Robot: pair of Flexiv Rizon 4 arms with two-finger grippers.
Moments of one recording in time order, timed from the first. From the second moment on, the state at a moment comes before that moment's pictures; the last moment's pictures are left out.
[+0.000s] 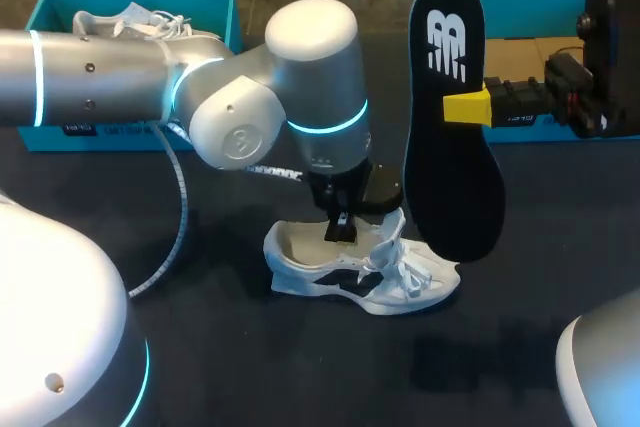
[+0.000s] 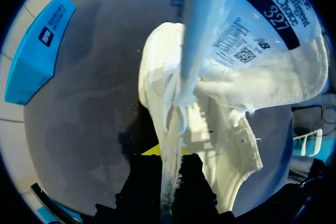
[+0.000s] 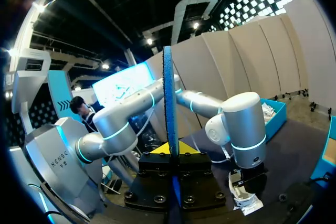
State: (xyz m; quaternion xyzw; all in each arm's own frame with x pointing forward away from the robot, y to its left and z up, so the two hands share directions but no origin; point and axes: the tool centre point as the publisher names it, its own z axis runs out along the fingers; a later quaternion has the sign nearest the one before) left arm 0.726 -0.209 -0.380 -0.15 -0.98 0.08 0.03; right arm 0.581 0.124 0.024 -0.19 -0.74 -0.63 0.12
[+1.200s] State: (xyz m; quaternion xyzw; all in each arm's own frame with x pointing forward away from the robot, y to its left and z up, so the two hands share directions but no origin) left arm 0.707 -0.200 -0.321 -0.61 -0.79 0.08 0.00; right arm 0.581 0.124 0.024 -0.19 -0.74 -0.63 0.12
